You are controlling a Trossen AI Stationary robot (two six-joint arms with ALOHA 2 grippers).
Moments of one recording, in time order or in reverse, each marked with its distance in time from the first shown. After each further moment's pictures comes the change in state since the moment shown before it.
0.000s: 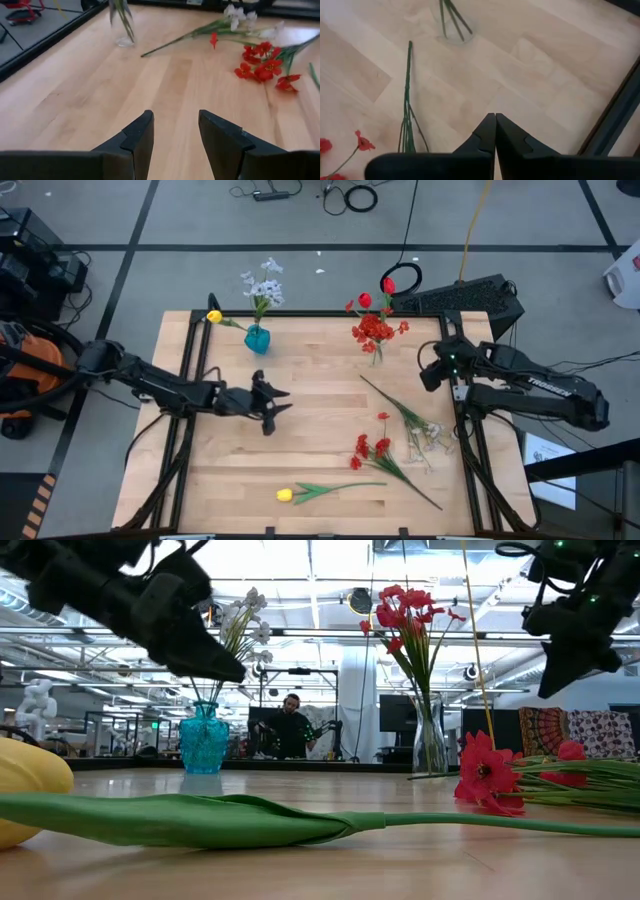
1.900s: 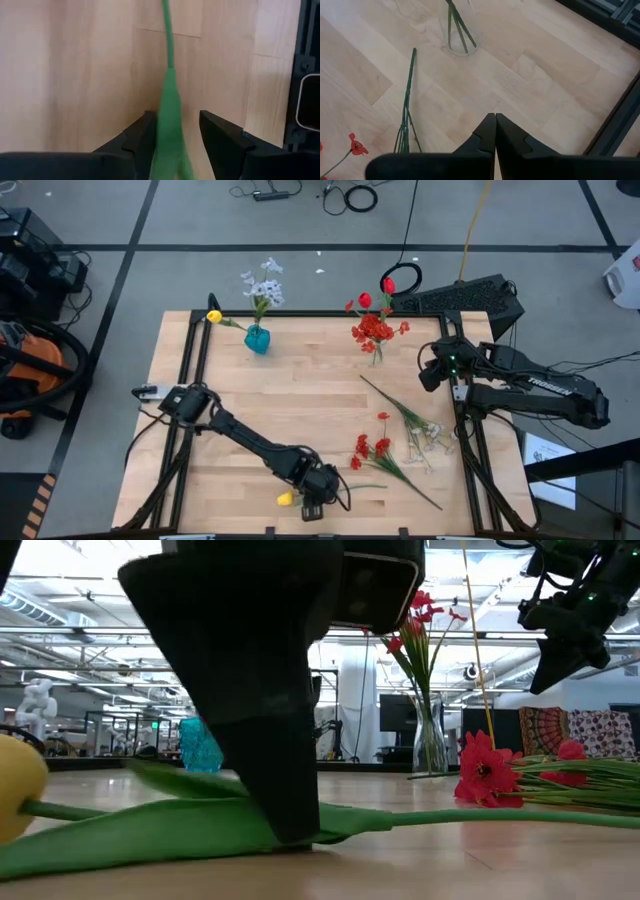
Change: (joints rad) left arm -0.276 1.001 1.179 -0.857 0.502 -0.414; right arm 0.034 0.000 -0.001 0.046 0.045 -0.069
